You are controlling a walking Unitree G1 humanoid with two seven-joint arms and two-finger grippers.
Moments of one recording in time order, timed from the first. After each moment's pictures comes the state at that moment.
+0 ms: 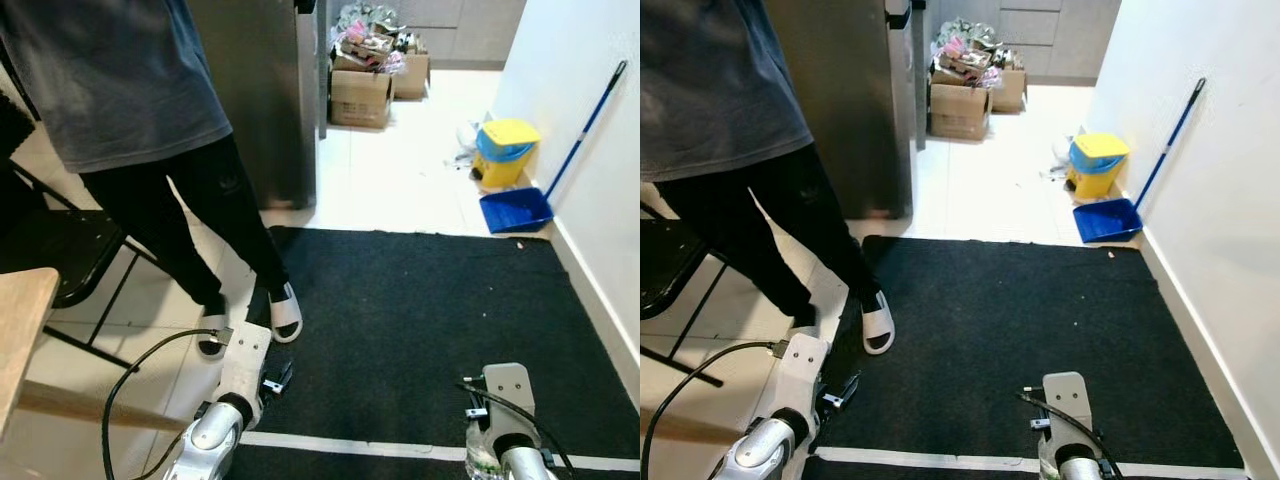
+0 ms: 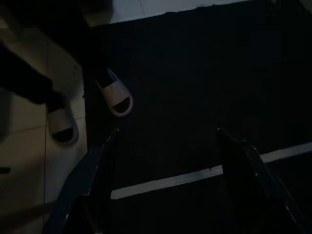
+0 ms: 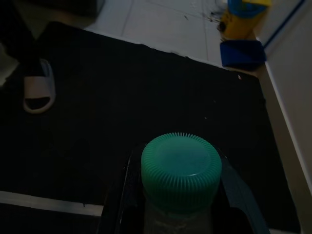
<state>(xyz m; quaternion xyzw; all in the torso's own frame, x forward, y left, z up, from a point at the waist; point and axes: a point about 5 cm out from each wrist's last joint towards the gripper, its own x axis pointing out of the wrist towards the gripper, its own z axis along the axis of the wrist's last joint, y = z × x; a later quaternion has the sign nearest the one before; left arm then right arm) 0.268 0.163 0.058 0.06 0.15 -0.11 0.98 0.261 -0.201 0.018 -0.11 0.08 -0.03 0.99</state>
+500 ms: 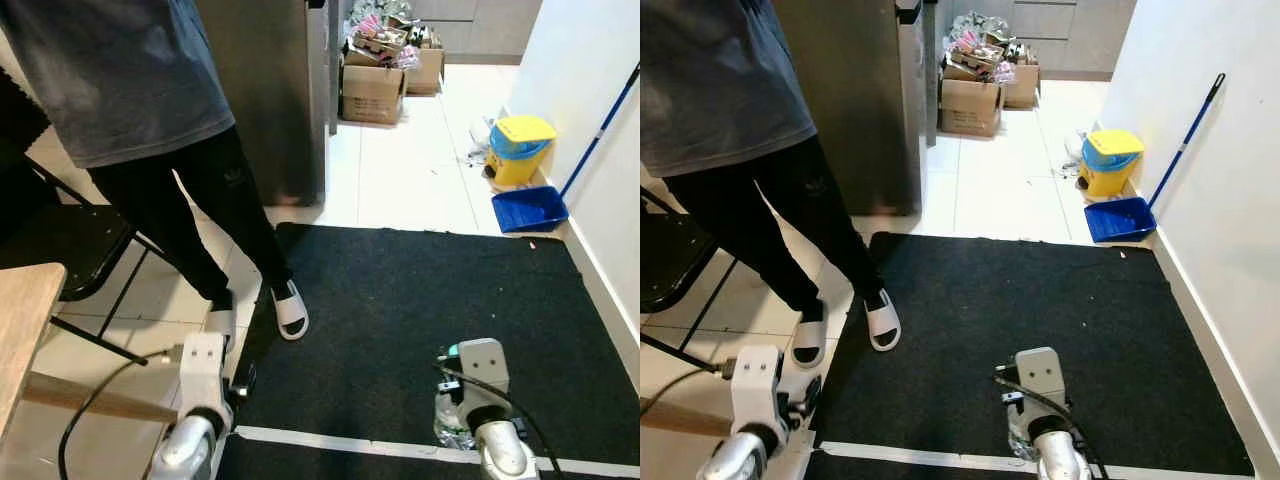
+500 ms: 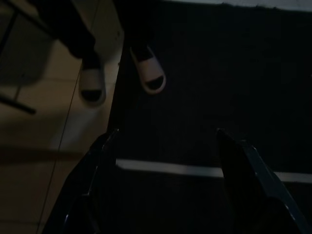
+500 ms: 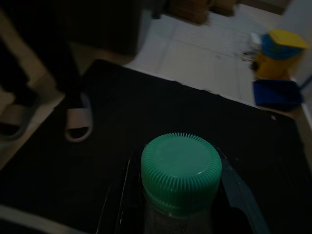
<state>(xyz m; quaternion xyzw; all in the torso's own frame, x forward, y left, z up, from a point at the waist) 0.245 0.194 0.039 -0.02 0.18 0.00 0.98 0.277 -0.158 0.039 -0.10 0.03 0.04 0.99</state>
